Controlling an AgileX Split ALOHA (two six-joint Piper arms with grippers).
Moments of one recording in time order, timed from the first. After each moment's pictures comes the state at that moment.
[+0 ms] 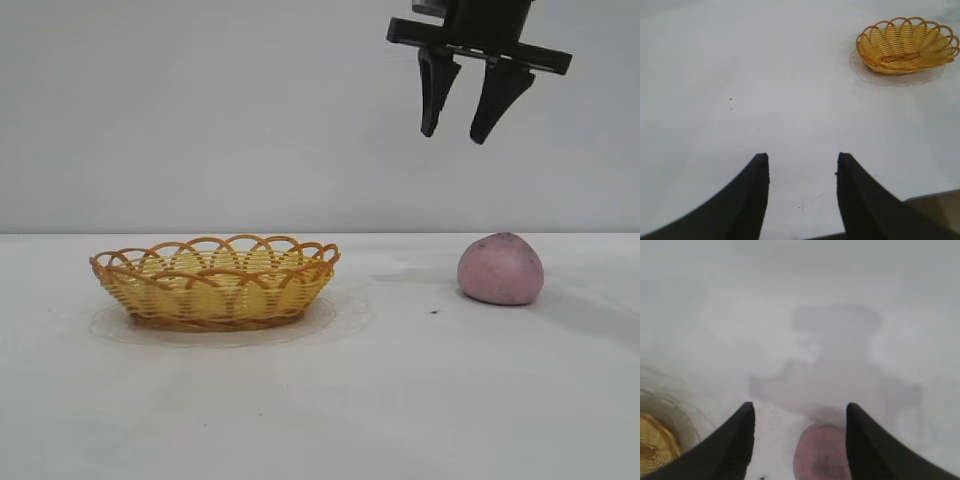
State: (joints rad) left arm -0.24 0.00 -0.48 0.10 1.13 -0.09; right arm 0.30 2.12 -1.88 0.15 1.07 0.04
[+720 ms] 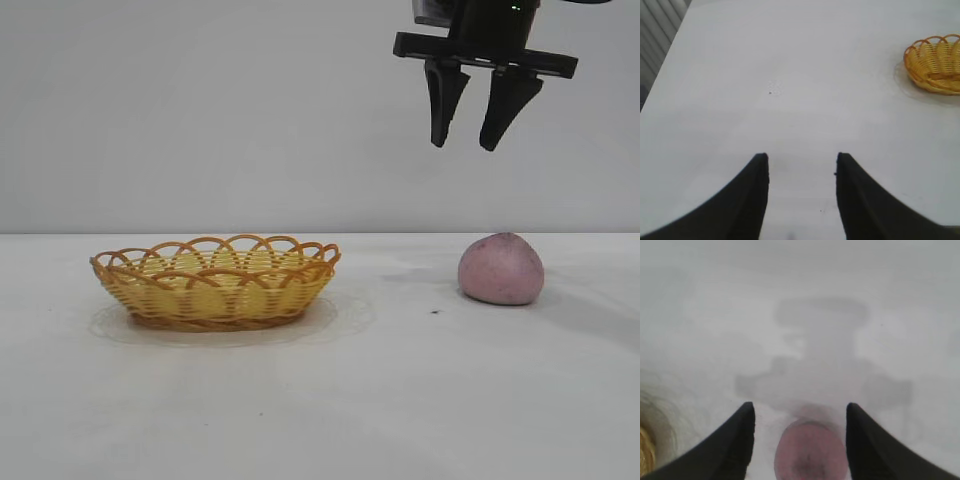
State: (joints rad) left arm -0.03 0.00 -0.48 0.10 1.12 -0.09; right arm 0.30 2.13 -1.88 0.10 1.10 0.04
